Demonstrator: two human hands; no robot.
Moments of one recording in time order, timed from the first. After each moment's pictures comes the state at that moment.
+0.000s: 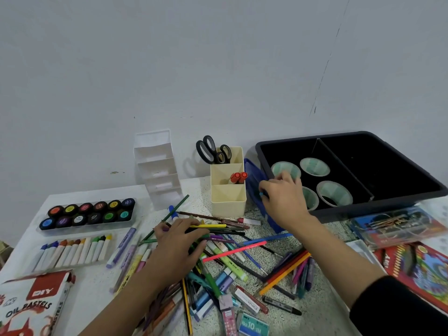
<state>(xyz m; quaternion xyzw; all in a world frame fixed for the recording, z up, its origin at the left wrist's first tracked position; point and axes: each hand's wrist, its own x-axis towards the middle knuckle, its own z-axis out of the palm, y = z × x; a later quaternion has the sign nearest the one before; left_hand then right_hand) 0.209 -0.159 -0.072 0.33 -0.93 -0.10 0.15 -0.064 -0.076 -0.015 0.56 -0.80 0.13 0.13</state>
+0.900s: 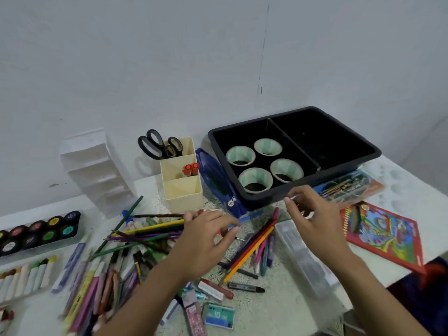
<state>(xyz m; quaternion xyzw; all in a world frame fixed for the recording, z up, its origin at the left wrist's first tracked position) 0.106 -0.089 -0.036 0.16 -0.93 -0.26 0.20 -0.079 0.084 -0.013 0.43 -0.78 0.46 0.04</state>
